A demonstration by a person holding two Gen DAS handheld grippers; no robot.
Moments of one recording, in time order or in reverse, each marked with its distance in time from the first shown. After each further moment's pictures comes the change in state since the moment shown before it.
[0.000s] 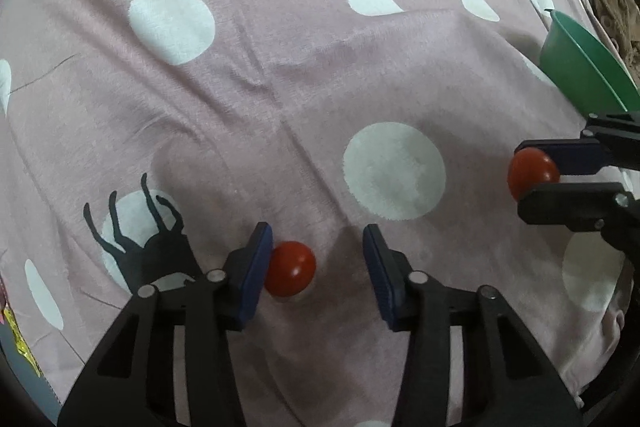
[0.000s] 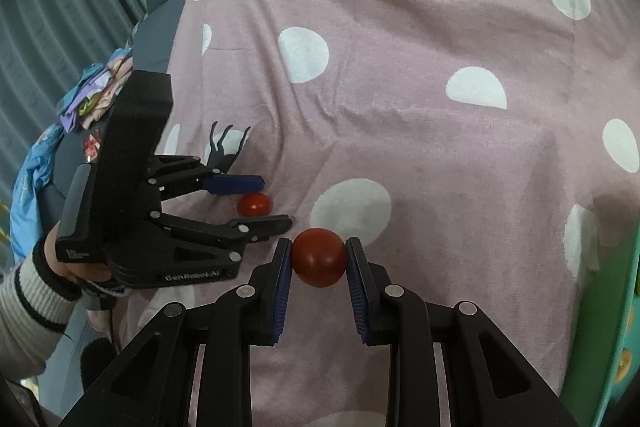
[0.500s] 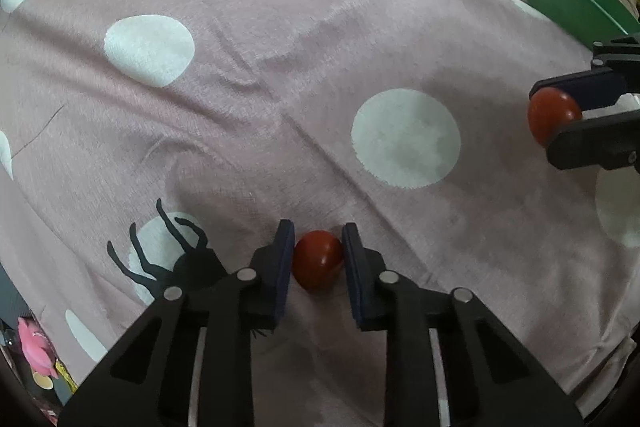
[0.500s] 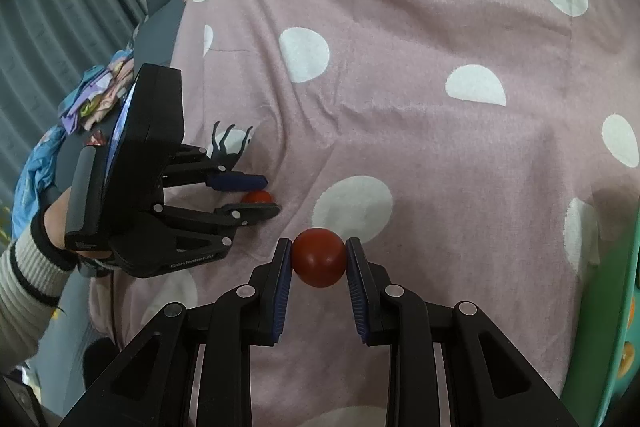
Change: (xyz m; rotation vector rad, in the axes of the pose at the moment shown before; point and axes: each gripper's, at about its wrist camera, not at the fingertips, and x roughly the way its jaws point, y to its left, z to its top) left arm 0.010 0.002 0.004 0.220 0.047 0.071; right arm -0.004 0.001 -0.002 0.004 -0.005 0.009
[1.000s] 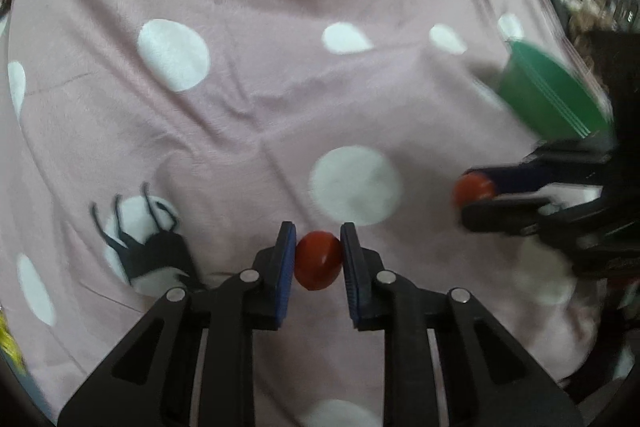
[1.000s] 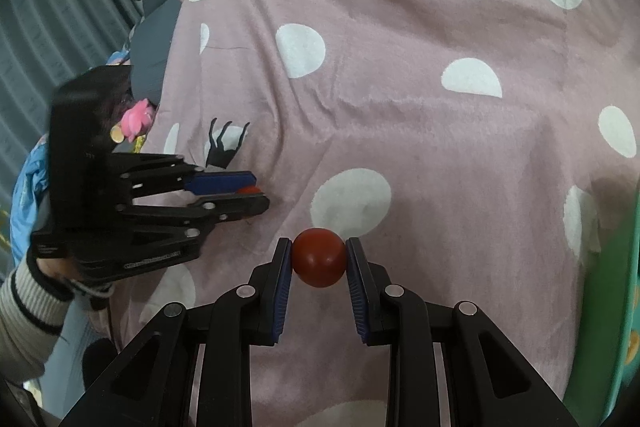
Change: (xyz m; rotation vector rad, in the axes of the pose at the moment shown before) left arm -0.048 0.010 -0.025 -0.260 -0.184 -0.181; right arm -0.001 0.000 -0.007 0.020 0.001 -0.016
